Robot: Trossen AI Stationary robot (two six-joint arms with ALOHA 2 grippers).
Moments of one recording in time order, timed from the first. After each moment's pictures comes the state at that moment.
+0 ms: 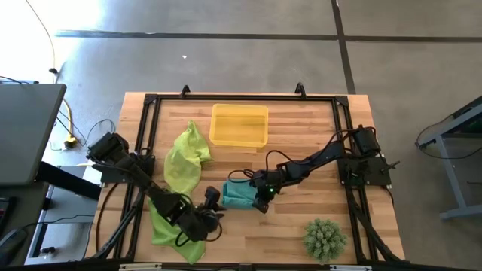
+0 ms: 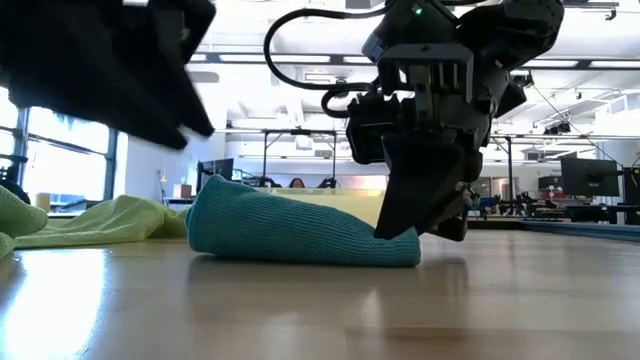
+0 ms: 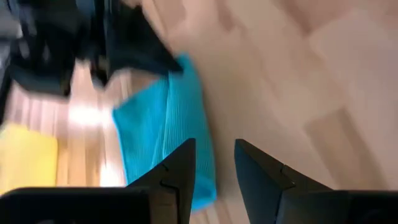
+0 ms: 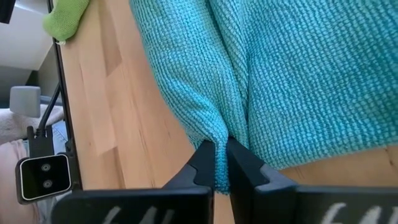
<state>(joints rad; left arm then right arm) -0.58 1.74 0.96 -0.15 -0.64 0.06 0.20 1.90 0.93 0.09 -0.31 0.79</state>
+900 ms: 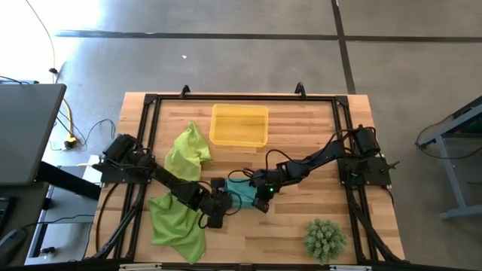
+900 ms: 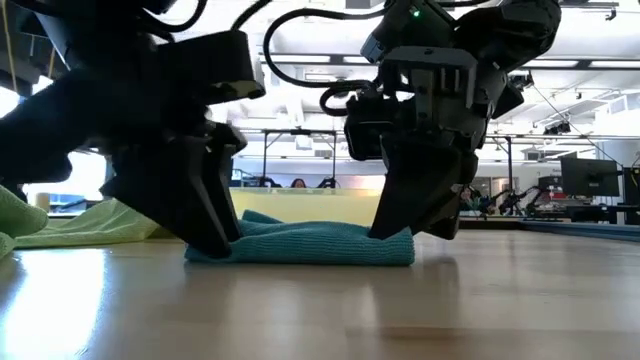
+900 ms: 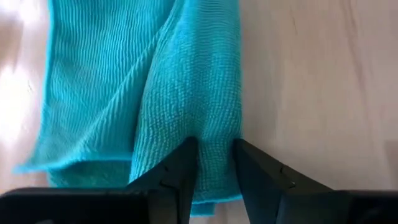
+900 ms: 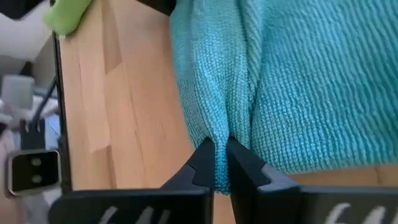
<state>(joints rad) -0.38 1.88 0.96 -0.20 -0.31 -0.36 0.20 1.90 0.93 0.10 -0.31 0.70</state>
